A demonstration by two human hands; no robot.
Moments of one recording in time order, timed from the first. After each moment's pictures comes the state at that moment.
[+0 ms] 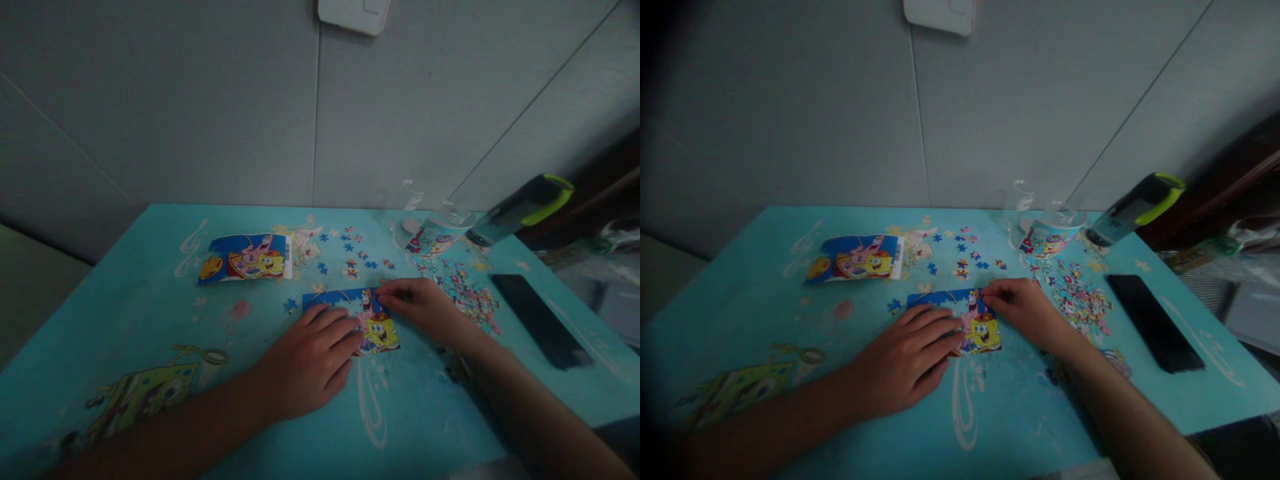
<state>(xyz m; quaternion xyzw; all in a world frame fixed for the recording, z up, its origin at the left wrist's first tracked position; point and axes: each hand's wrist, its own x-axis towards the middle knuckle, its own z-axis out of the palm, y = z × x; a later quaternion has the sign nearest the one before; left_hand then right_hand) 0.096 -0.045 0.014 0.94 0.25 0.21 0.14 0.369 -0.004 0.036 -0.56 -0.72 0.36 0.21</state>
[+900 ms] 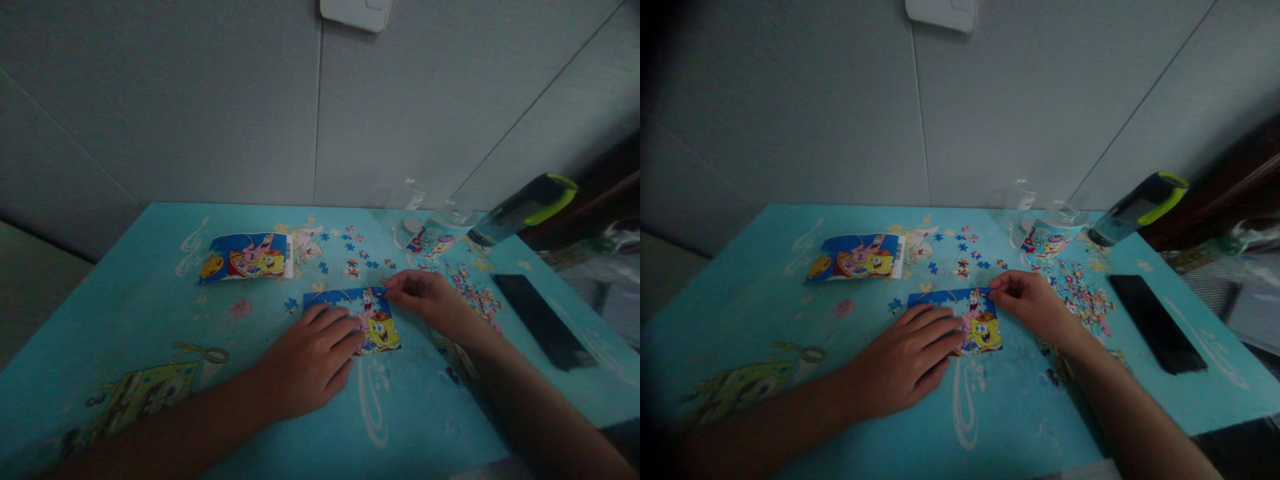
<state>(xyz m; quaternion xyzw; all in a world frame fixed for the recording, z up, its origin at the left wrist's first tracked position) 0.096 -0.046 0.013 0.93 0.25 0.21 0.14 0.372 -0.002 0.044 -0.56 -0.64 0.44 0.29</state>
